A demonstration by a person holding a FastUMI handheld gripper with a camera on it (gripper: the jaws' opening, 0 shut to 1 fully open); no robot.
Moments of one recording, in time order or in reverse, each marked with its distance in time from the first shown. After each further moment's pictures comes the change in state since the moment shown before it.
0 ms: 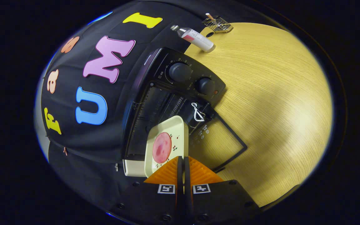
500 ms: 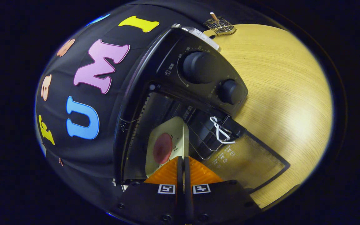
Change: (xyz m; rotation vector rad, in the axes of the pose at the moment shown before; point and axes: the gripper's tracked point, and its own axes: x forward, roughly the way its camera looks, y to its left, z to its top) arm 0.075 0.022 0.023 0.023 -0.121 -0.062
